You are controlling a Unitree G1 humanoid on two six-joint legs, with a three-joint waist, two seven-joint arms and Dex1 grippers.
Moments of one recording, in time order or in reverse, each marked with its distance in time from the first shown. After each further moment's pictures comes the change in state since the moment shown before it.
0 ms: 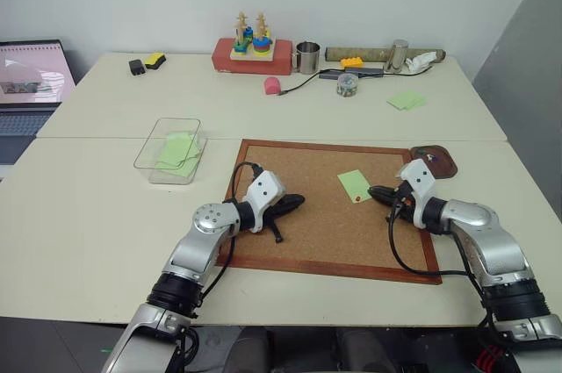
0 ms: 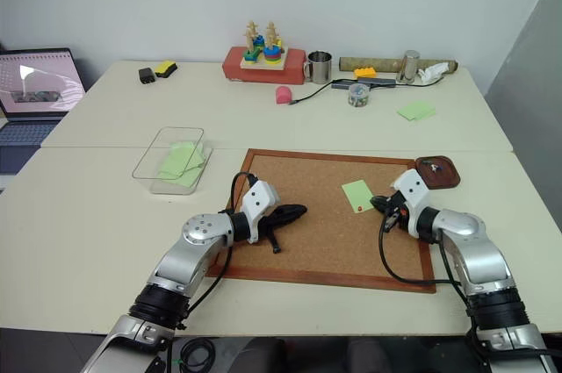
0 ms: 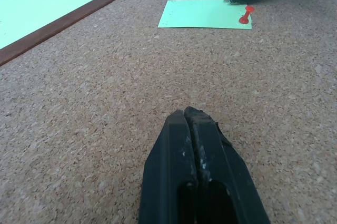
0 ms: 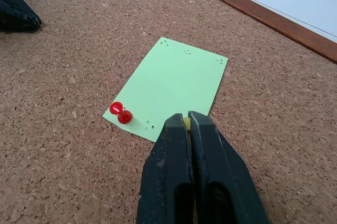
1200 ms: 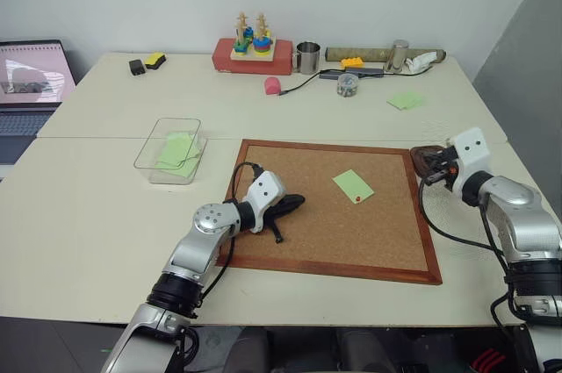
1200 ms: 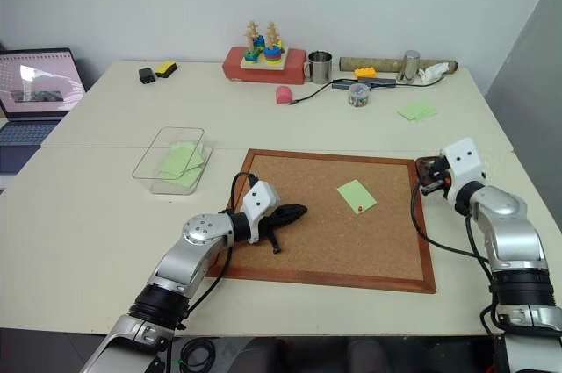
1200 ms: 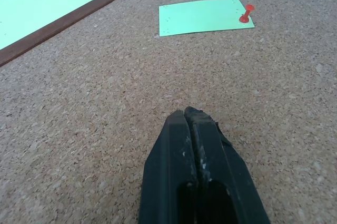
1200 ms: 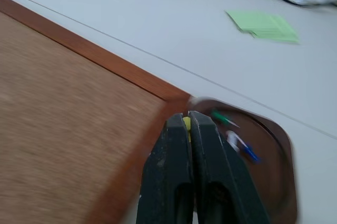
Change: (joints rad) left arm 0.000 0.003 -0.007 0.000 0.001 -0.001 0.008; right arm -0.124 -0.069 -0.149 0.216 -0.108 -0.001 -0.285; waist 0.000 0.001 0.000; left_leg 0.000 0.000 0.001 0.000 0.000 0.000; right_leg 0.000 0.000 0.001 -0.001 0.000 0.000
